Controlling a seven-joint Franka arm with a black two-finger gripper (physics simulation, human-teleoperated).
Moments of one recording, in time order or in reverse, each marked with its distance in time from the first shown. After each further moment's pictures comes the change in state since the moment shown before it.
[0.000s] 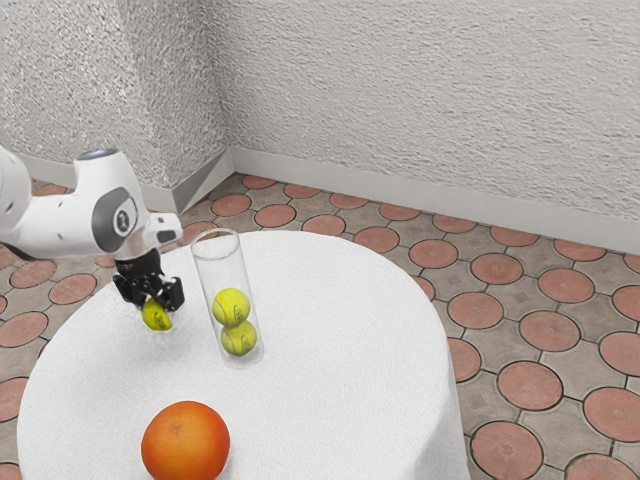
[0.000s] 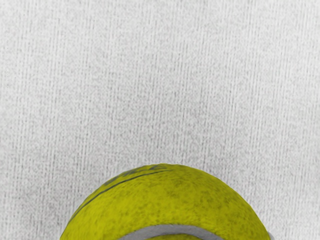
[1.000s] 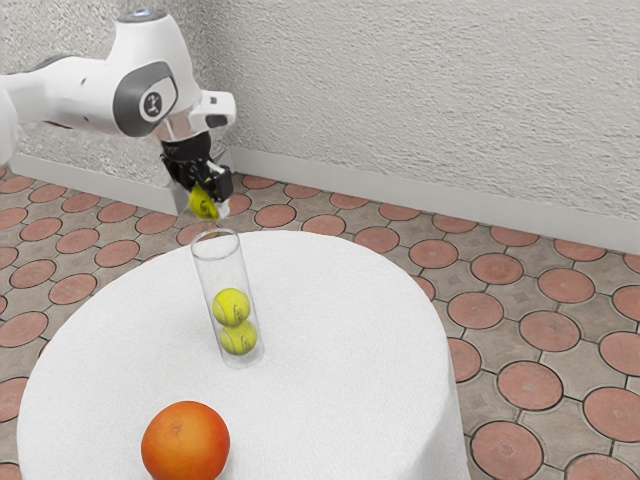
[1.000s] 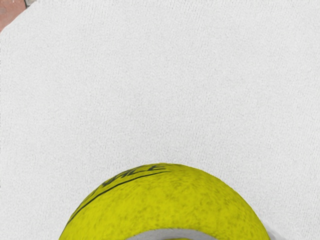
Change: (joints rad) arm -0.031 -0.079 -0.168 0.409 0.205 -0.278 -0.104
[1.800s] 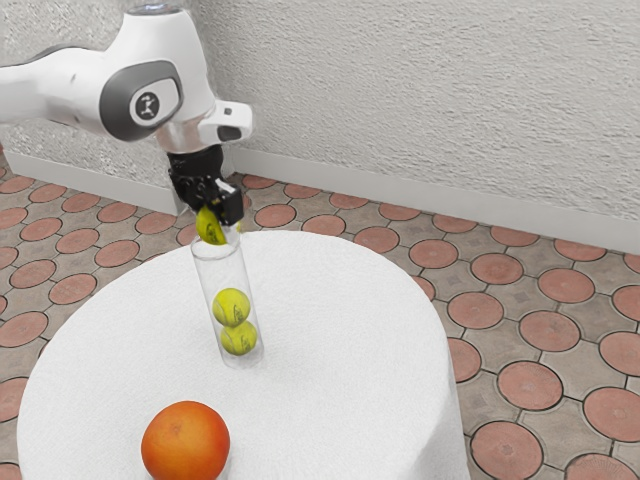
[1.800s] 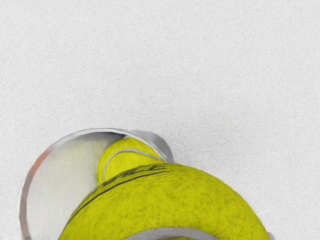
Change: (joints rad) arm -0.024 -0.183 -0.141 -0.128 0.042 -0.138 -0.097
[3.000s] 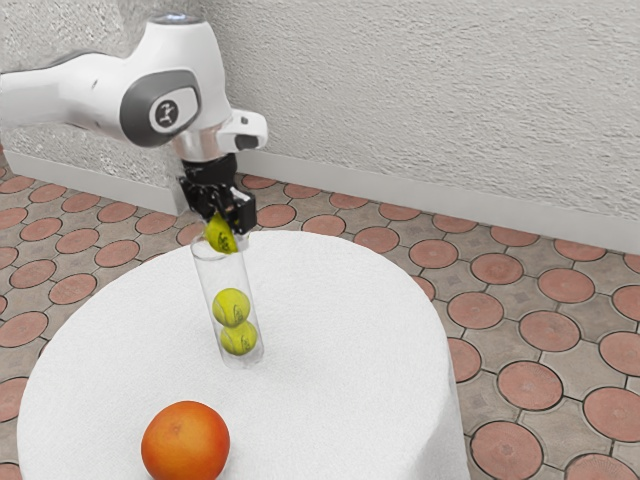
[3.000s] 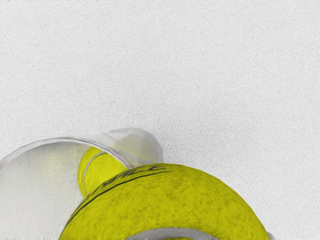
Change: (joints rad) arm -0.017 0.049 -0.003 0.025 0.000 -0.014 -0.067
